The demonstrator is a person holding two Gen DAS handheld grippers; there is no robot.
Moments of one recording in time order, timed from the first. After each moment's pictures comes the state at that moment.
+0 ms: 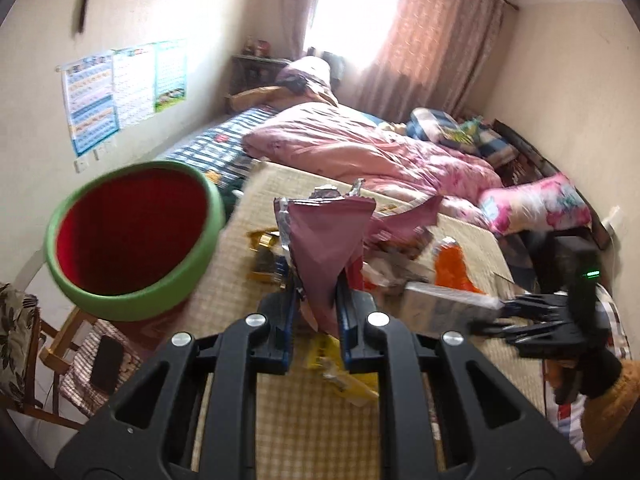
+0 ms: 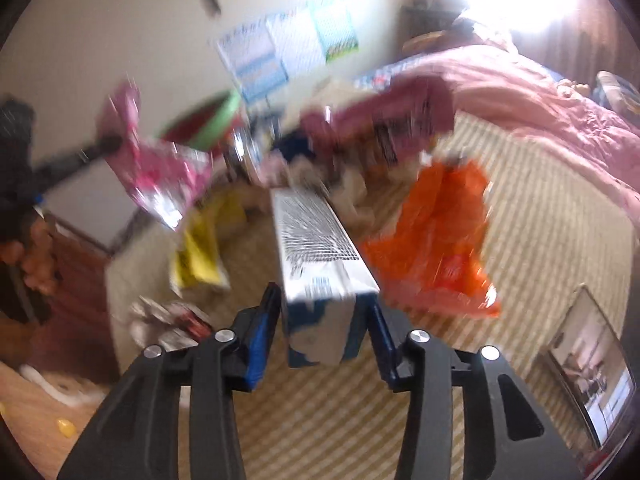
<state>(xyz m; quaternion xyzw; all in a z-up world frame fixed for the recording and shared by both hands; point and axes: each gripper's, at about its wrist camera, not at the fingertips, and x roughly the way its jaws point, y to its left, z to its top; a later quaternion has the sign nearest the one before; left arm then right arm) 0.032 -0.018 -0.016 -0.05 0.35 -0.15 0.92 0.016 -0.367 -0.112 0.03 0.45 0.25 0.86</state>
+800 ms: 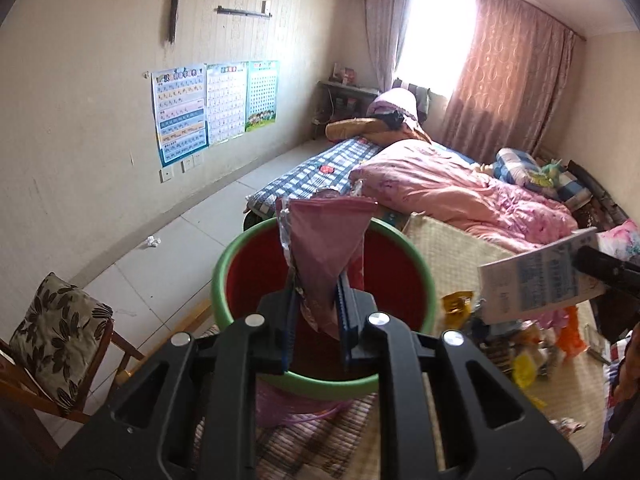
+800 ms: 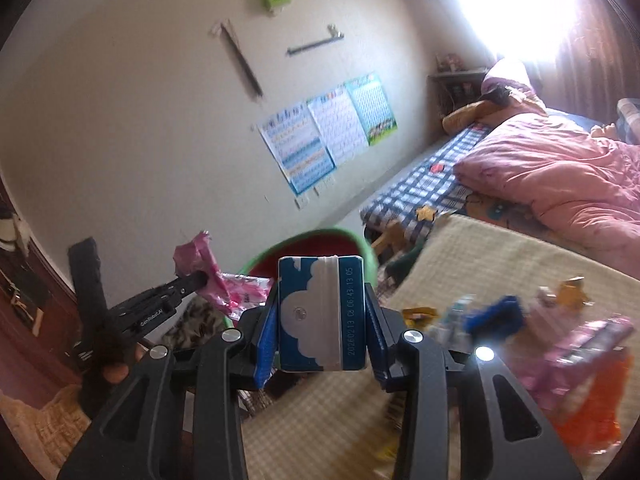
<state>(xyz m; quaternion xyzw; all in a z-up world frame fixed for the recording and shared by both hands) 0.090 0.149 -0.009 -0.05 0.32 -0.02 0.94 0.095 -0.154 -0.005 0.10 0.35 0.29 0.89</state>
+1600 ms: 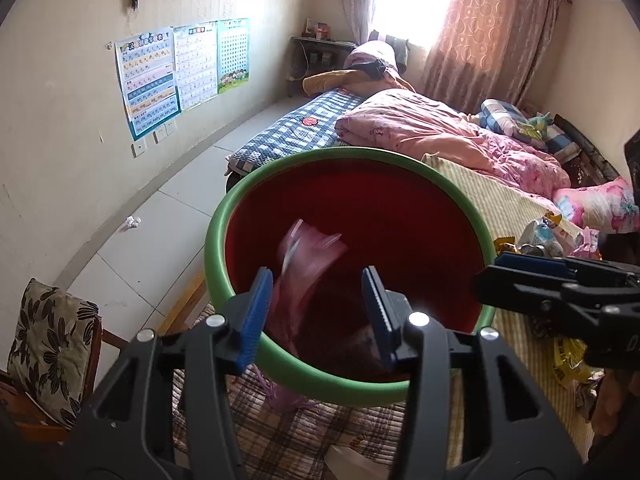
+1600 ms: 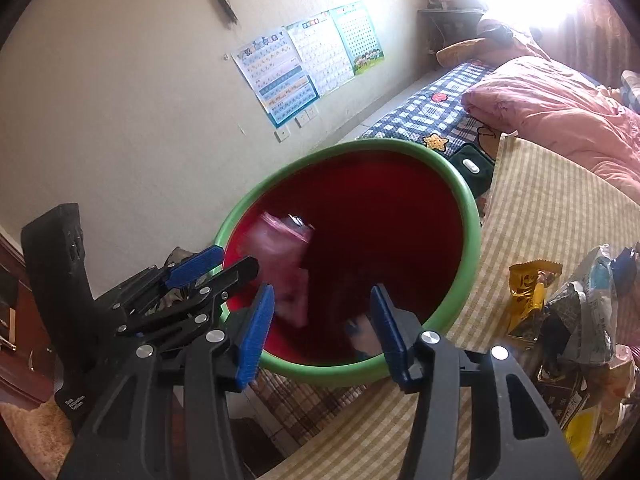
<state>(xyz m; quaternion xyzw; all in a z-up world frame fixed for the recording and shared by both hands) 0.131 0.180 -0.070 -0.02 0.39 -0.08 0.92 0.134 -0.027 -0.085 0.08 0.45 0.24 0.85</state>
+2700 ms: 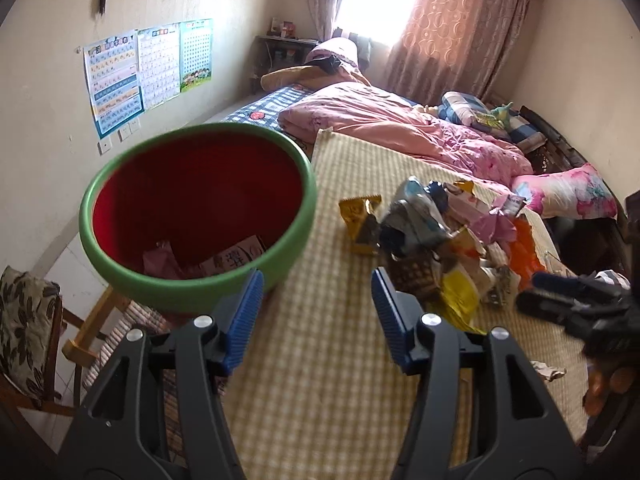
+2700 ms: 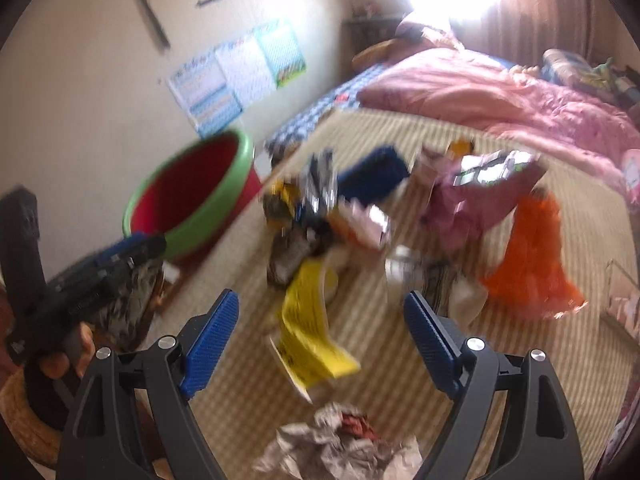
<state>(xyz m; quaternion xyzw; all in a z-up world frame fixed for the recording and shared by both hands) 0.050 0.046 -0.061 -0.04 0.39 -0.12 0.91 0.023 -0.220 -0.092 0.07 0.46 0.14 0.87</state>
